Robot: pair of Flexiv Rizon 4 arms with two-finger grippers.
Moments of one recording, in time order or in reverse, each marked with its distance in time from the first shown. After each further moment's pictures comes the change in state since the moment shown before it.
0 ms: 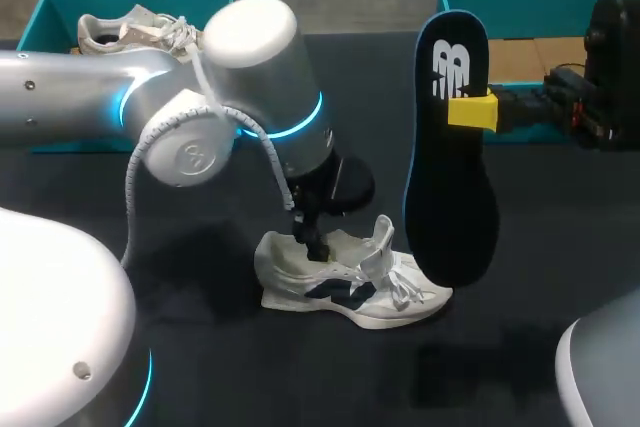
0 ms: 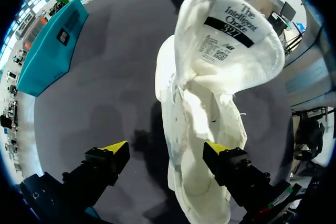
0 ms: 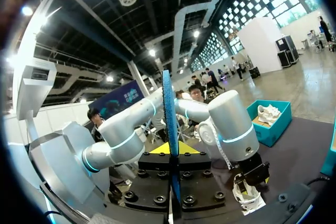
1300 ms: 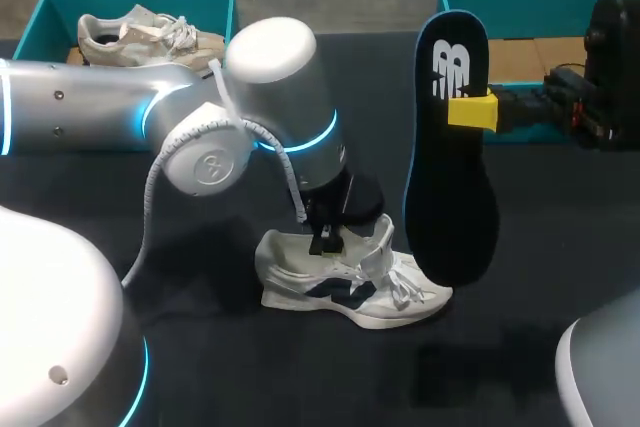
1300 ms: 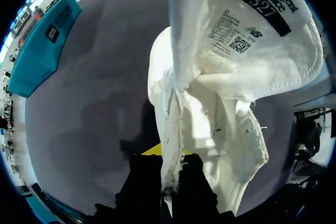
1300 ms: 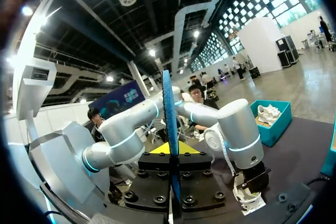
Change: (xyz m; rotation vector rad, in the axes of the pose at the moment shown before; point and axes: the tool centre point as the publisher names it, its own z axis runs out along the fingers) left arm 0.005 -0.005 0.030 -0.009 0.040 0.003; right arm 0.000 0.000 0.000 0.000 0.000 0.000
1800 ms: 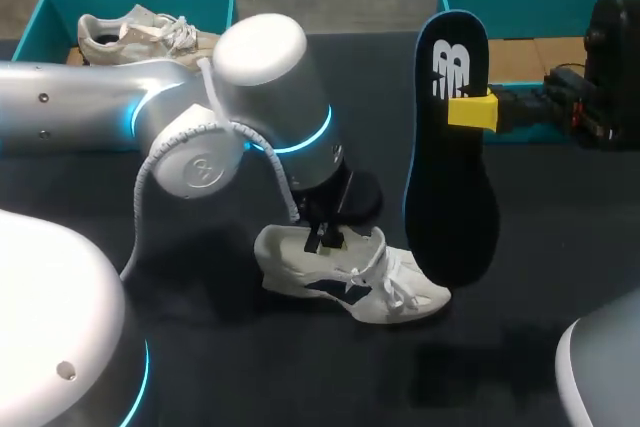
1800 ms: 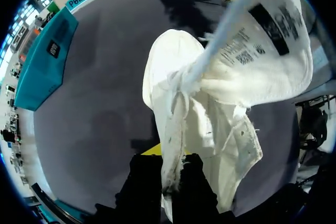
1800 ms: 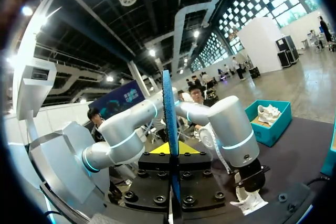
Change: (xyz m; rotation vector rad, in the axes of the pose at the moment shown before) left arm 0.001 -0.007 -0.022 0.021 -0.061 0.101; right arm 0.000 0.000 0.000 0.000 0.000 0.000
